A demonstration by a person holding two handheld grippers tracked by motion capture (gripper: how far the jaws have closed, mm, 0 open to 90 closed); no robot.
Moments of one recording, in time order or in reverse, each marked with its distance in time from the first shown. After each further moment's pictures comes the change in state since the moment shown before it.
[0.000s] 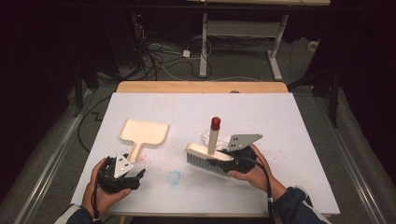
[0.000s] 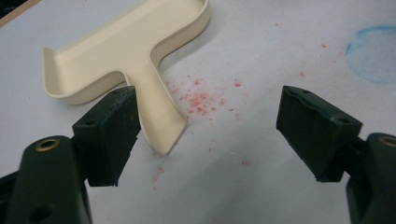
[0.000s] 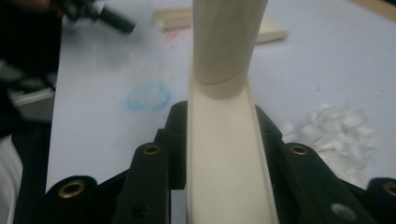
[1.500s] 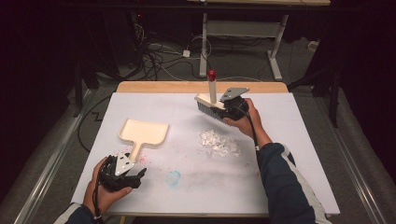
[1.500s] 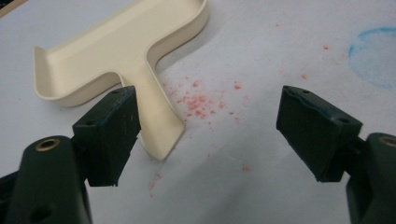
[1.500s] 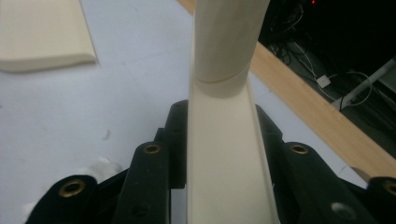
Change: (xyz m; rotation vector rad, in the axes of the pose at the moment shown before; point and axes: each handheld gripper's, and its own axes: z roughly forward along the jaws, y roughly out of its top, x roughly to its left) left arm 0.004 0.001 0.006 0.005 -0.021 -0.016; right arm -0.150 0.045 0.043 0.040 -0.352 -0.026
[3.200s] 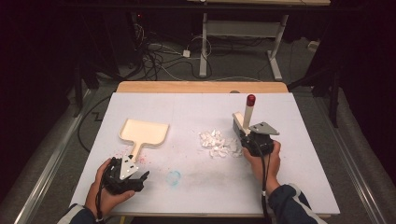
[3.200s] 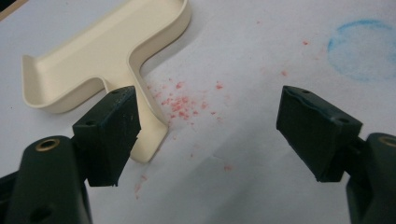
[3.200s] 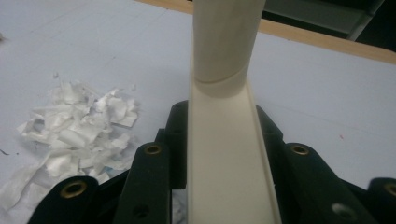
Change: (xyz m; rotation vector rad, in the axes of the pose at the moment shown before) left arm -0.013 0.003 -0.002 0.011 -0.001 0.059; right arm 0.080 -0.076 -0.084 0.022 -0.458 0.418
